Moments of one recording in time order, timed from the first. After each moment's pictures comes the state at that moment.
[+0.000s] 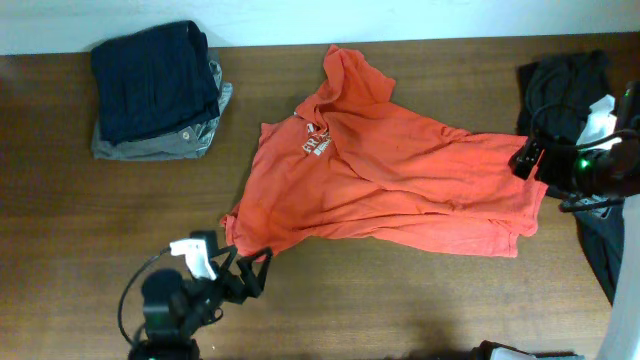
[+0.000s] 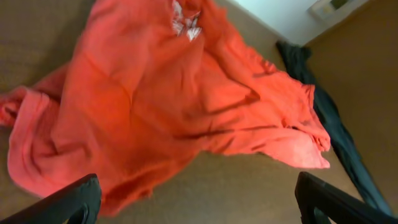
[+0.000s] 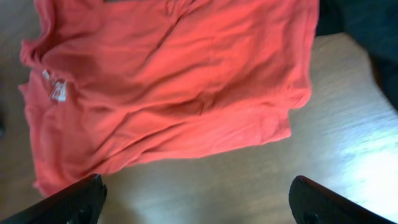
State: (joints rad) left arm -0.02 0.50 0.13 -0.12 0.56 -0.47; right arm -0.33 1.40 1.66 -1.47 -0.23 0.18
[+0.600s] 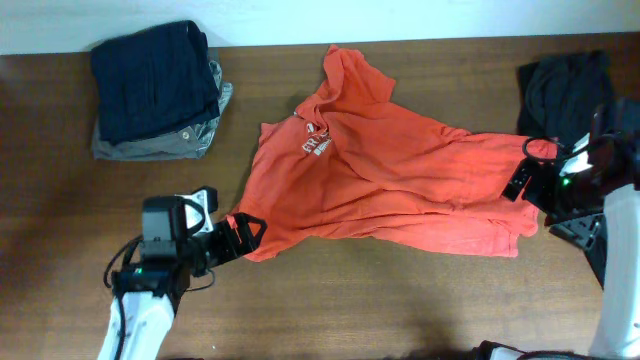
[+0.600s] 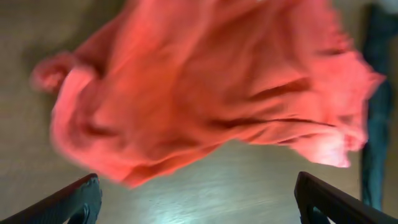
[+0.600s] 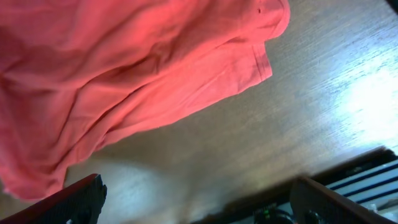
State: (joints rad) left arm -0.01 1.10 0.59 -0.50 0.48 -0.44; right arm -0.33 1.41 1.47 -1.50 -0.14 0.34
